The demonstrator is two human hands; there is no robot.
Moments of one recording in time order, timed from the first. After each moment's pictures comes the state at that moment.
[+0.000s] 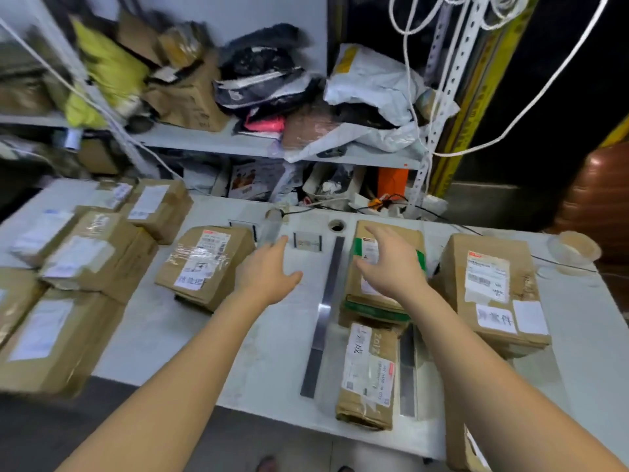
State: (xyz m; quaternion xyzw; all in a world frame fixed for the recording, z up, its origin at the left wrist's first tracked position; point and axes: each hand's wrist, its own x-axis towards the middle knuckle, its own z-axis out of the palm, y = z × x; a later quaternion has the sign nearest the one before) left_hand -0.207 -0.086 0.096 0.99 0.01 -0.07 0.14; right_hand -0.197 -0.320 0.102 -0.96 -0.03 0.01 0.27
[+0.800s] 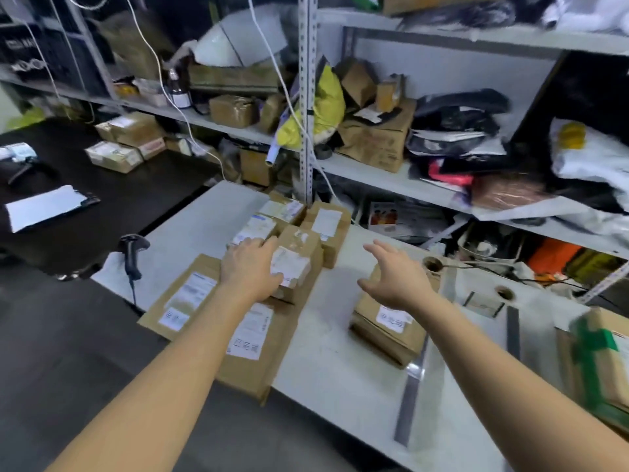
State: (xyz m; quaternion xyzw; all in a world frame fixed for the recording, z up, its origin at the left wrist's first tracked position) left_hand -0.250 0.378 0.138 0.99 0.12 0.01 0.01; right_hand -0.177 0.120 0.137 -0.97 -0.20 0.07 0.11
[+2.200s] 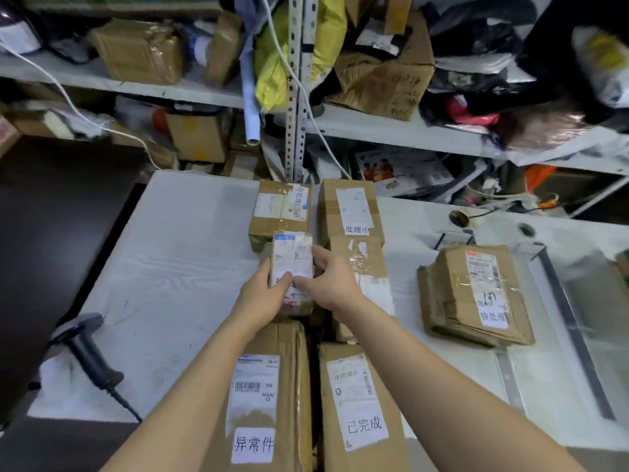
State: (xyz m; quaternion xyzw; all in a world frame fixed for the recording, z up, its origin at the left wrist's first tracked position) left_hand -0.101 0.597 0.015 0.81 0.11 -0.20 0.54; right_hand -0.093 0.446 0.037 -0.83 0.12 0.15 0.53
